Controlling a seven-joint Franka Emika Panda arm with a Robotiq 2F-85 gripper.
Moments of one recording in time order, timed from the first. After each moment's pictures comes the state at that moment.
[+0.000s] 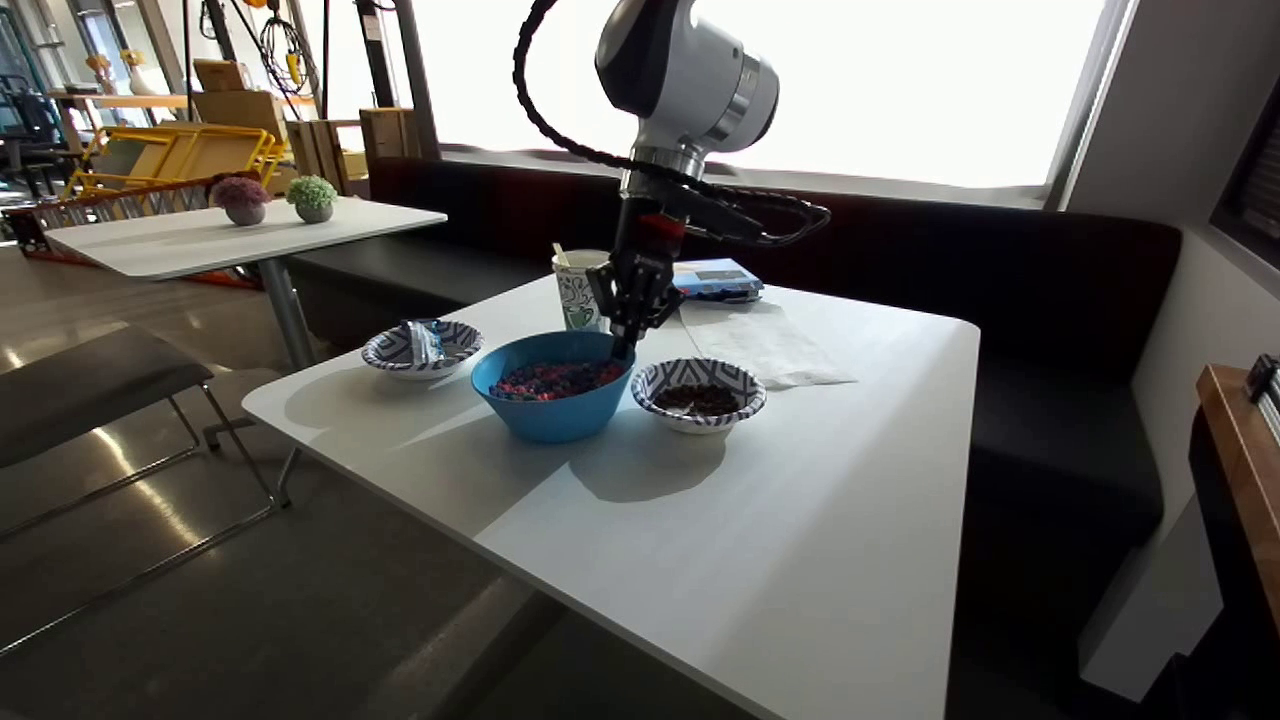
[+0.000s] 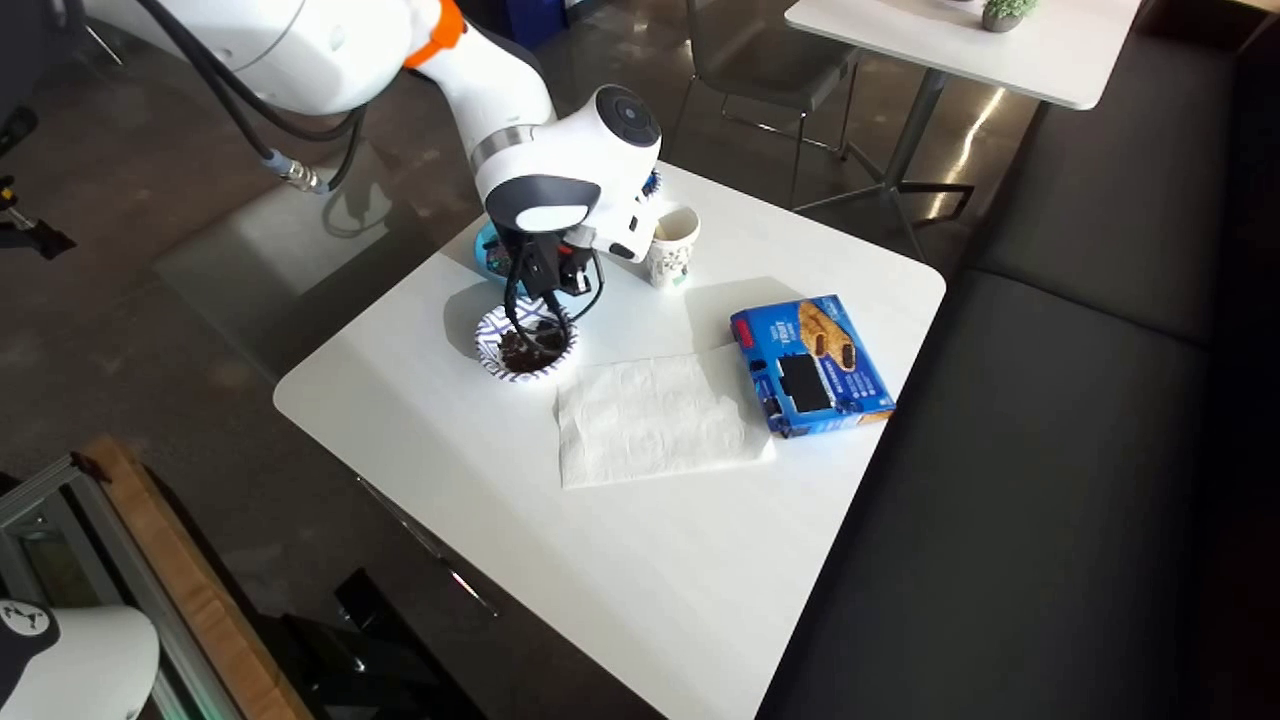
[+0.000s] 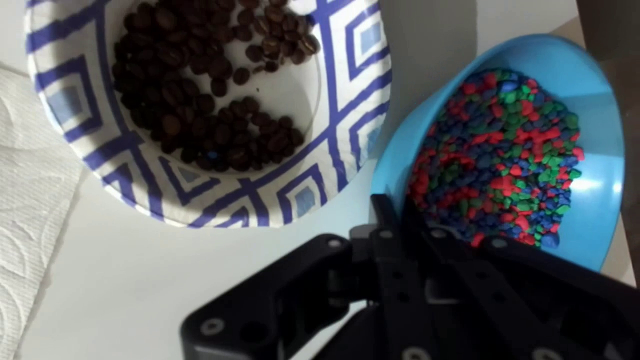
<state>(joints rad) -0.19 0.80 0.17 -1.74 0.47 2.37 -0.14</state>
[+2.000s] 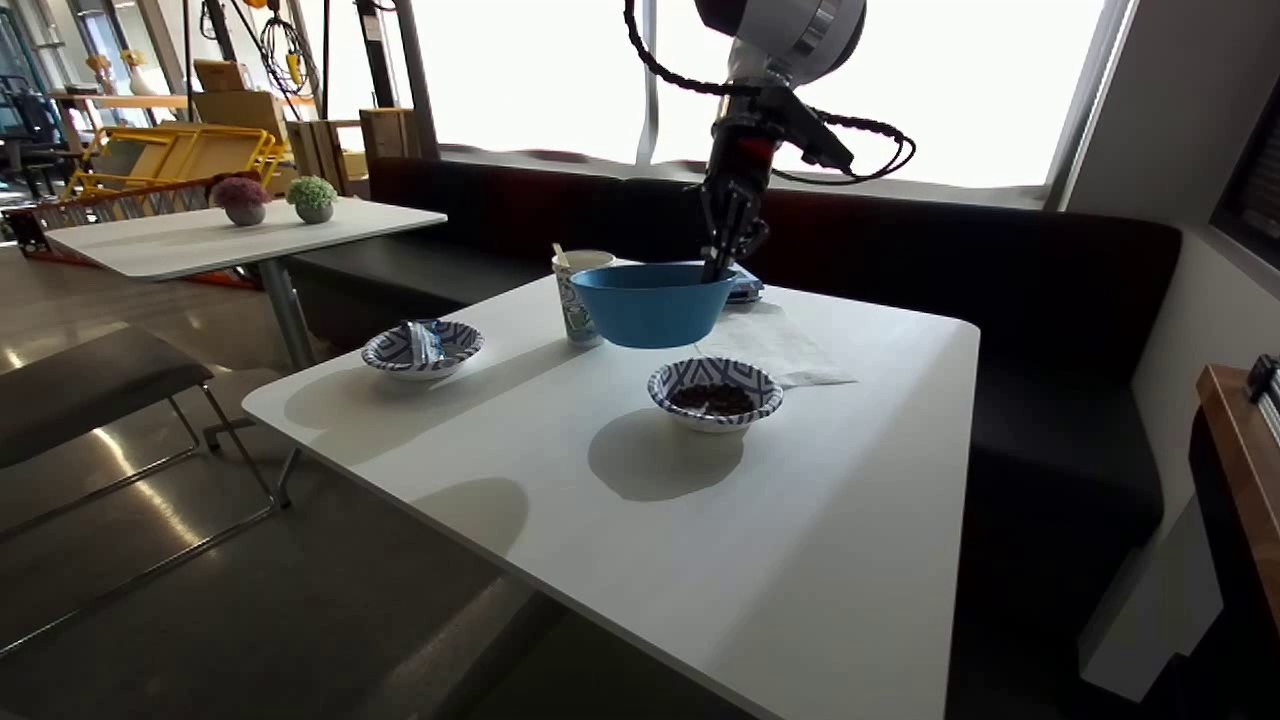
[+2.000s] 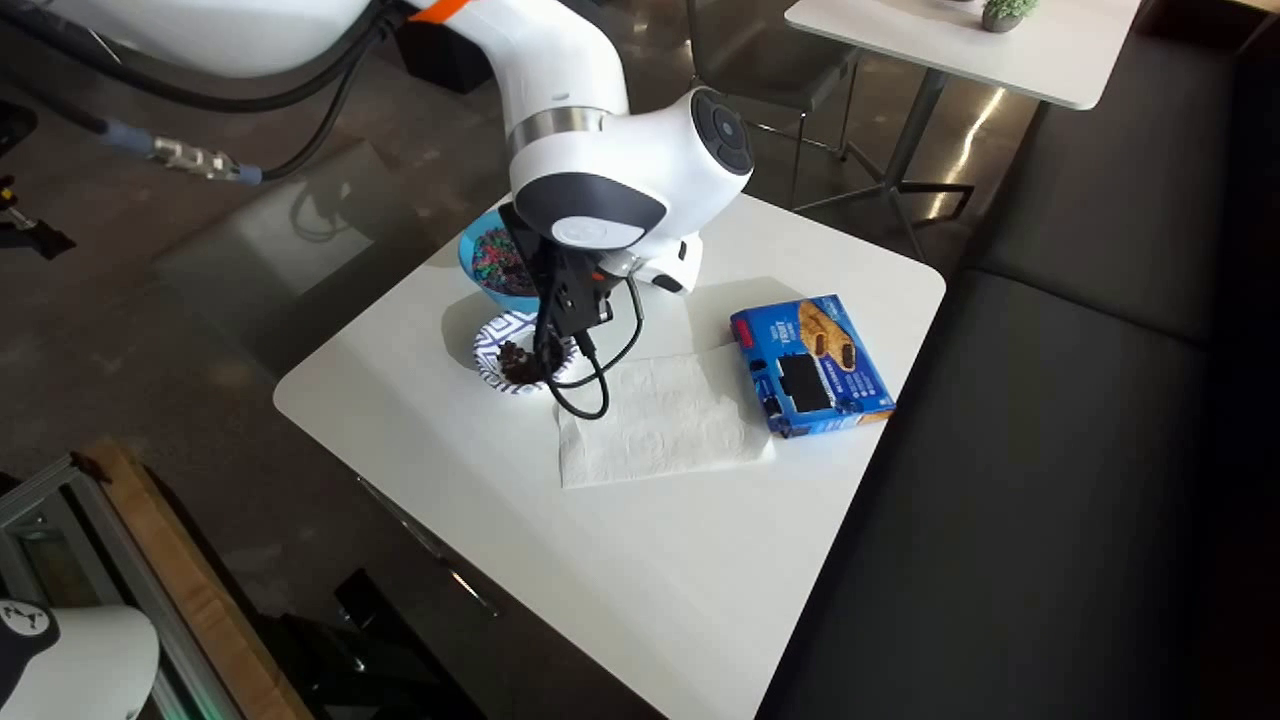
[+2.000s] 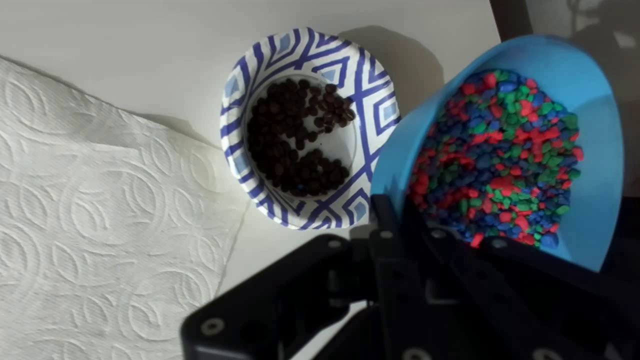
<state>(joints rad) -0.34 0.60 0.09 -1.85 0.53 2.08 -0.34</state>
